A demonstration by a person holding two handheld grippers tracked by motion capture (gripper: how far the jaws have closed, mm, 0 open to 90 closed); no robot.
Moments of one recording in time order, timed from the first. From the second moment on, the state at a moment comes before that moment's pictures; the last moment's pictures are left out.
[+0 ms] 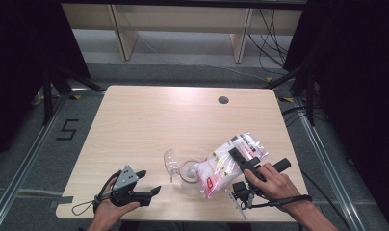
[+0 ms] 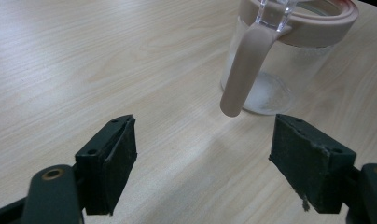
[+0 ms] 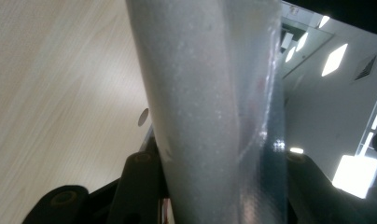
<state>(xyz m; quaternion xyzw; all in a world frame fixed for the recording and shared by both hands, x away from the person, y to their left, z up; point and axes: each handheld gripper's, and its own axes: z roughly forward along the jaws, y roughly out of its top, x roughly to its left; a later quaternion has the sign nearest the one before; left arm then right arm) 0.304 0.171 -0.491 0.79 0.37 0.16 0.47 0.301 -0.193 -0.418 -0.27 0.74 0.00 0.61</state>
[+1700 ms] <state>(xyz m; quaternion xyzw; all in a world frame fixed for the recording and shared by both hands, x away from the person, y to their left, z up) 0.304 0.171 -0.491 0.78 0.37 0.16 0.47 0.304 -0.199 -0.424 -0.27 0.75 0.02 0.61</state>
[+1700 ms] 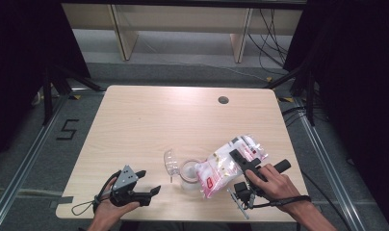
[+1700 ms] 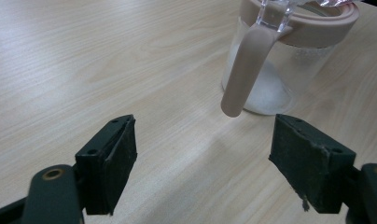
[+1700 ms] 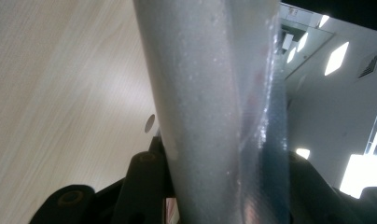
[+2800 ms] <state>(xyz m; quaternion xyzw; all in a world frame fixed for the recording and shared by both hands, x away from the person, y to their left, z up) 0.304 0.171 -0.491 0.78 0.37 0.16 0.47 0.306 -0.195 -0.418 -0.28 0.75 0.01 0.60</state>
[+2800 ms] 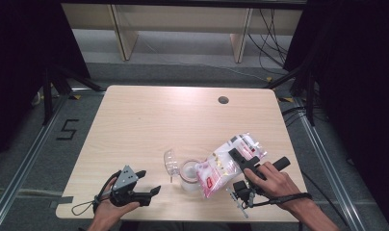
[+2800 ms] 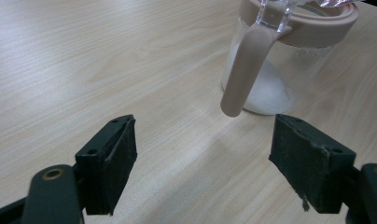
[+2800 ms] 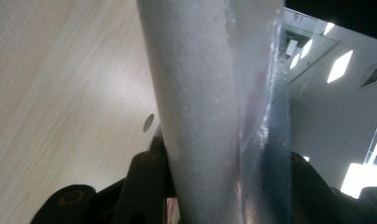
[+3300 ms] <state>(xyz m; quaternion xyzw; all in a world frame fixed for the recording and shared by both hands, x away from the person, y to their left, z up) 0.304 0.172 -0.491 0.79 0.36 0.16 0.47 0.306 -0.195 -0.417 -0.28 0.75 0.01 0.60</state>
